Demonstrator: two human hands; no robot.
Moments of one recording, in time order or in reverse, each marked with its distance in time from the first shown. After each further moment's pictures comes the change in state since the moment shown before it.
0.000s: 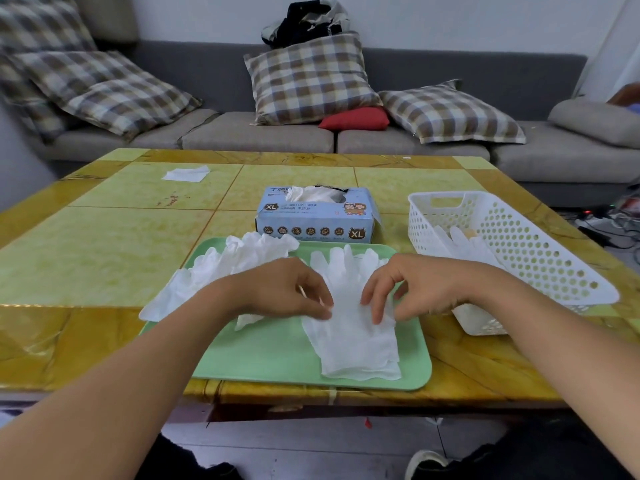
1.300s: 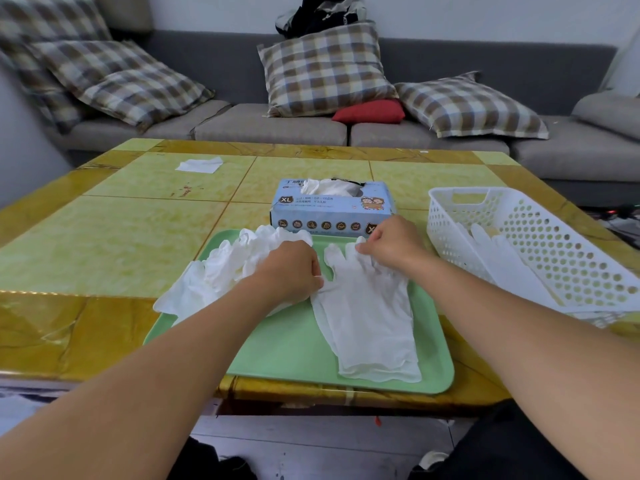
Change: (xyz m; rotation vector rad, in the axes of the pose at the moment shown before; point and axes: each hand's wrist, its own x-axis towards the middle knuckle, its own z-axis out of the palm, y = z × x) left_hand 0.031 -0.020 0.009 0.135 0.319 -0.308; right_hand 0.114 0.018 0.006 0.194 0.751 0.417
